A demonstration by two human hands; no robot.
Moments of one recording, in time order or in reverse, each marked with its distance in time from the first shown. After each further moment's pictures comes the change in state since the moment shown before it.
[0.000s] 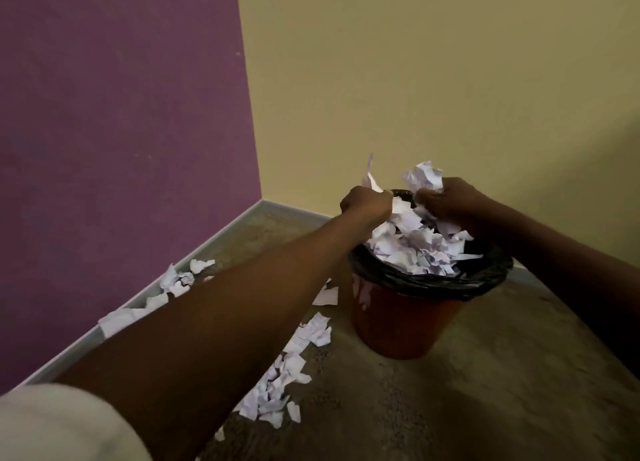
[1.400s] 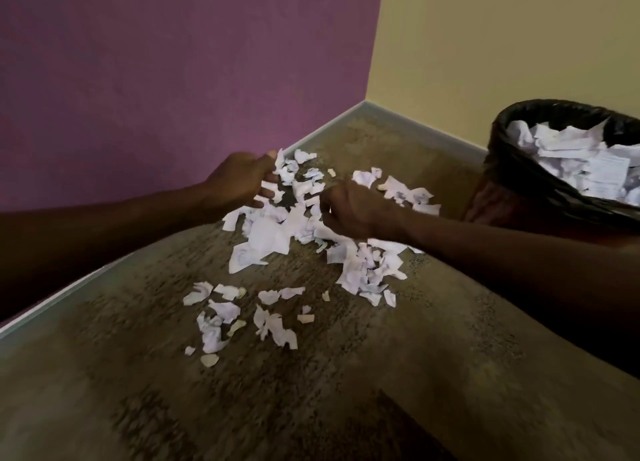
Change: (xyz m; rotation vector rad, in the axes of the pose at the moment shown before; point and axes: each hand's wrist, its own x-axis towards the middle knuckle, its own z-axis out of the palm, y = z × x) left_hand -0.112 -0.244 -0.304 0.089 0.177 -0.053; right_hand -0.128 -0.091 0.307 -0.567 -0.497 -0.973
